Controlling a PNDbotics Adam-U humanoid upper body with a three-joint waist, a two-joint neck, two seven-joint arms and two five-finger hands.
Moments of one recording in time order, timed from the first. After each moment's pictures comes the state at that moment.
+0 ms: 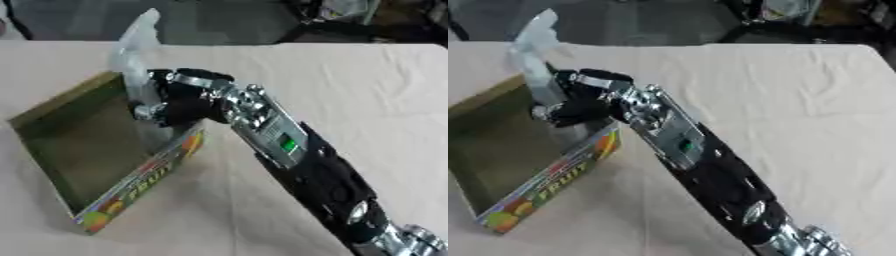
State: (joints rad) left arm -0.33 0.36 0.12 -1.98 0.09 0.24 0.48; right arm -0.77 -0.30 0.32 -1.67 0.03 0.54 0.41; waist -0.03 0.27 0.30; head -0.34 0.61
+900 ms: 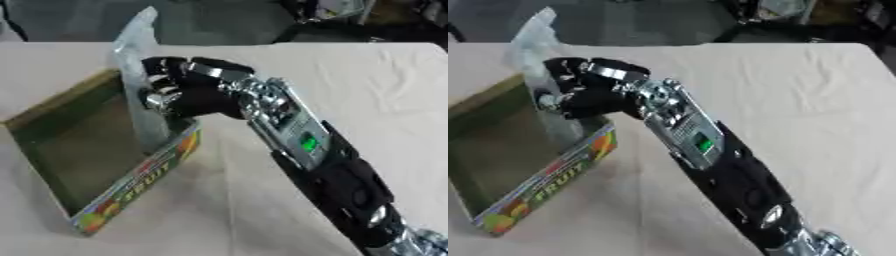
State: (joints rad) left arm -0.32 0.36 0.12 -1.98 0.09 0.24 0.48; right arm -0.74 -0.34 0.30 -1.79 -0.02 0.57 0.38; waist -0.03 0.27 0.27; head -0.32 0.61
